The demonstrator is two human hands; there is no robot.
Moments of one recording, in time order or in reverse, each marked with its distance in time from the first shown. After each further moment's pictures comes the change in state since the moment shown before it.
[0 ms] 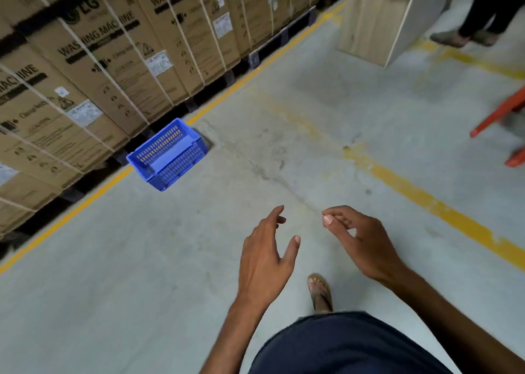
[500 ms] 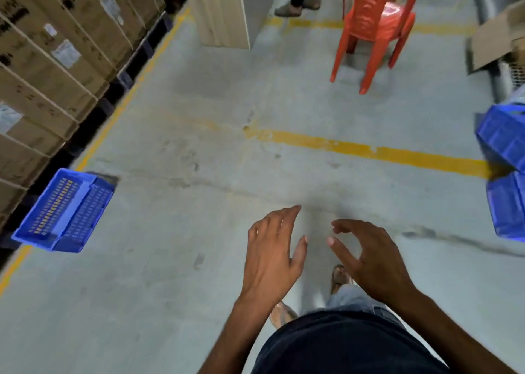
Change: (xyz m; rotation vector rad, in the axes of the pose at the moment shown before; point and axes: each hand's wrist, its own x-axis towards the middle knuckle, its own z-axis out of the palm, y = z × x) left_hand -0.126 0.116 0.094 0.137 -0.305 0.607; right_hand -0.270 0.061 -0.082 -0.268 0.386 0.337
